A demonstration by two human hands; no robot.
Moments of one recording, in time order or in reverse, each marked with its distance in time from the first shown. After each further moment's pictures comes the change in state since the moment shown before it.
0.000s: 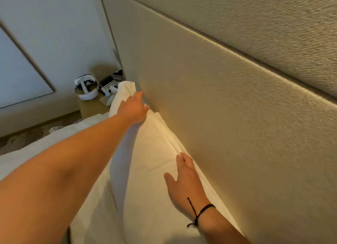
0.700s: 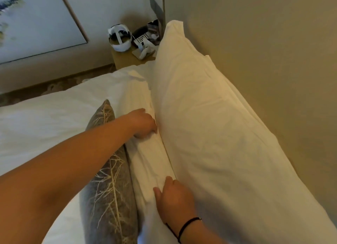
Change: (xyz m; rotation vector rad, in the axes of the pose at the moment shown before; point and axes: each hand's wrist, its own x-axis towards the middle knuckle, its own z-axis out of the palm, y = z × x) left_hand -0.235 -0.135 0.036 0.758 -0.733 0.509; right_hand -0.167 -0.004 0.196 -0.538 -0.349 -0.051
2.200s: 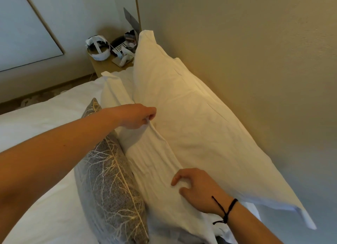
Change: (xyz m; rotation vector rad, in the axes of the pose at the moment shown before) left_hand -0.067 0.023 -0.027 -0.515 0.373 0.133; right_hand -0.108 0.041 -0.063 0.454 -0.076 -0.068
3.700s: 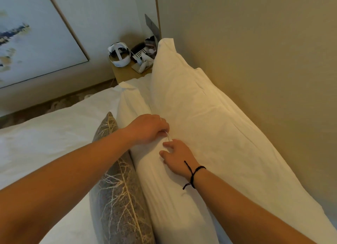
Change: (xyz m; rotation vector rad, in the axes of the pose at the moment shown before) left_hand 0.019 -0.023 0.012 0.139 0.287 0.038; right_hand 0.168 -0.056 -0.012 0.179 0.125 -0.031
